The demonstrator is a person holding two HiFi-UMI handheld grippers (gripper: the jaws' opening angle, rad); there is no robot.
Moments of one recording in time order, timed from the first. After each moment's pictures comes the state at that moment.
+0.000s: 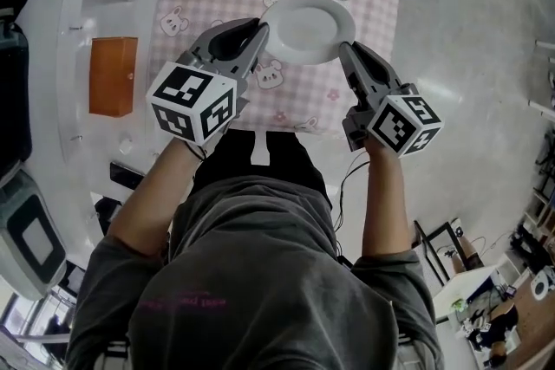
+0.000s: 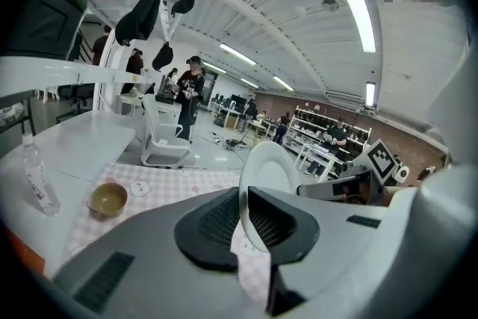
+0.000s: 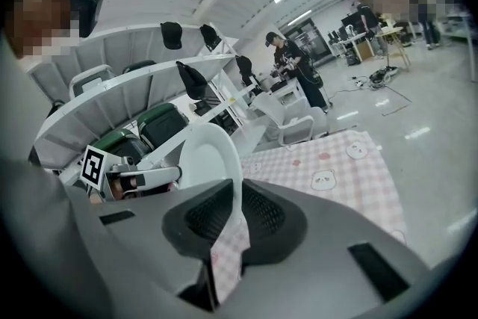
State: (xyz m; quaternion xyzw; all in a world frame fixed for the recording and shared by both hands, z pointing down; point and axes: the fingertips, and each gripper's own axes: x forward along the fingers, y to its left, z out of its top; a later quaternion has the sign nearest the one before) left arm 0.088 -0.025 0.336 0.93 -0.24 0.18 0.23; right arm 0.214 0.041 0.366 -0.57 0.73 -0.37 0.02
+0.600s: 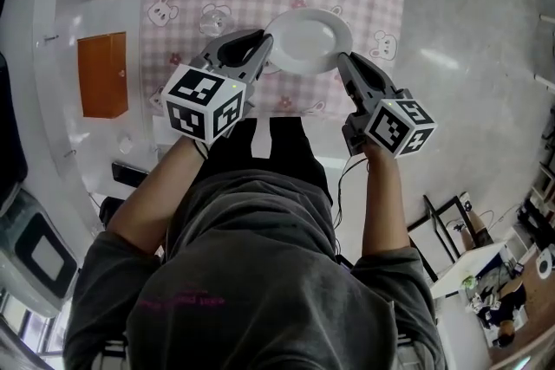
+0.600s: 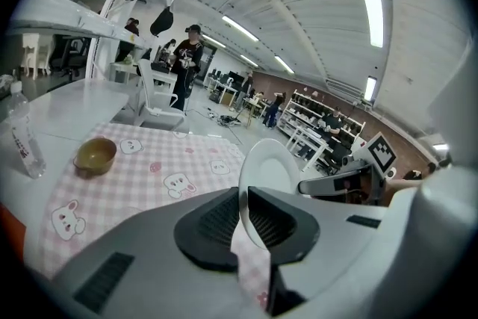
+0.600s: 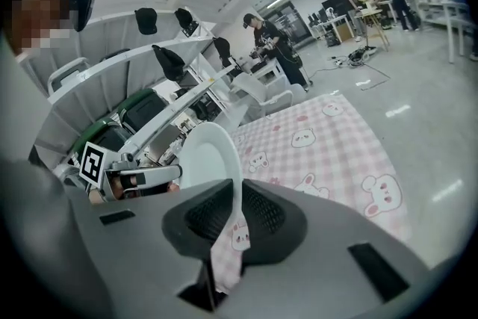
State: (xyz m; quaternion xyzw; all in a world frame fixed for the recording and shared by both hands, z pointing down) left arm 0.078 0.011 0.423 0.90 -0.19 0.25 0.29; right arm 0.198 0.090 0.444 -0.58 0.67 -0.45 -0.01
